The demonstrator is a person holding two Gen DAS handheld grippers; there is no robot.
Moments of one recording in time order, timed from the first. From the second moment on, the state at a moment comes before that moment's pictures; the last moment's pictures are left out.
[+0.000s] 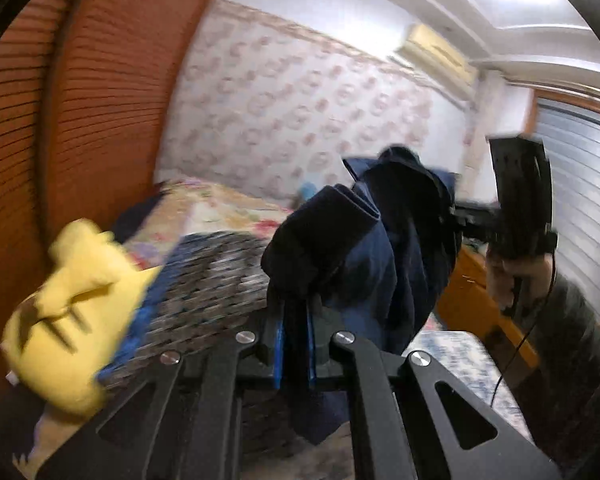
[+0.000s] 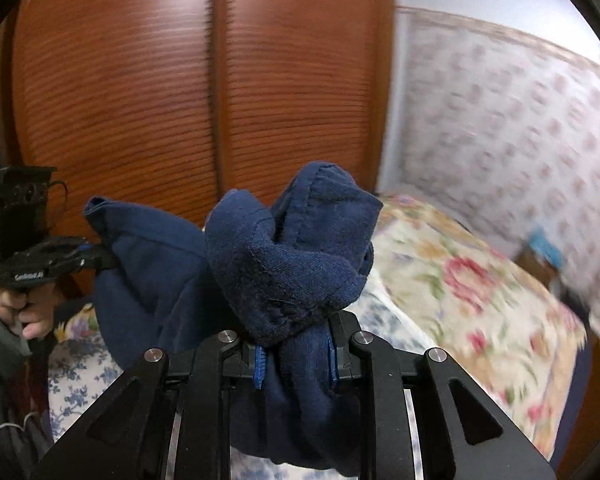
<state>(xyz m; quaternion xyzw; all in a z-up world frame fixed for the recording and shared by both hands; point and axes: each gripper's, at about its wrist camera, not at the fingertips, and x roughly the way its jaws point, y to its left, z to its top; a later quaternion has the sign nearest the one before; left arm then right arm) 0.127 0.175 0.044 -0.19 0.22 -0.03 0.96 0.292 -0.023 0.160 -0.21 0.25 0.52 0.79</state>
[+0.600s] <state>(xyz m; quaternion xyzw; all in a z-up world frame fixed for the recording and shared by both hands) 0.107 0.214 -0.050 -0.23 0.30 0.06 0.92 0.347 0.095 0.089 -0.17 0.29 0.50 0.80</state>
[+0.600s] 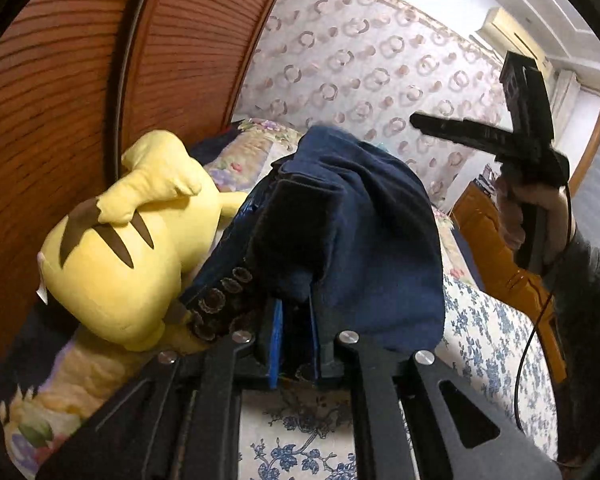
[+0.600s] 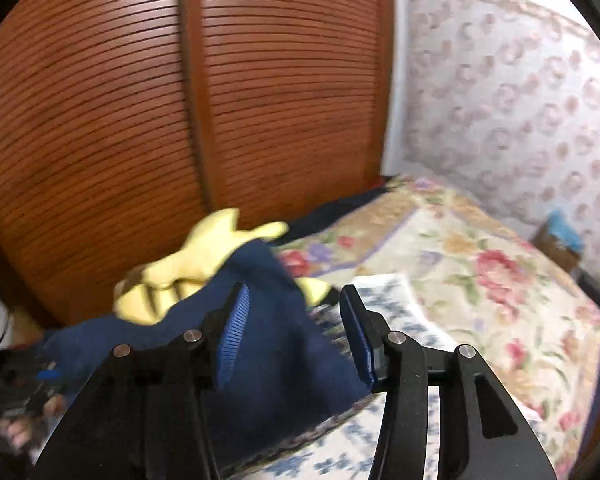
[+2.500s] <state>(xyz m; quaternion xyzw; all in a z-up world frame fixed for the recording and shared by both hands) 0.060 -0.011 0.062 0.00 0.21 -0.04 0.98 0.081 -0.270 0.115 0.00 0.20 0.16 0.97</state>
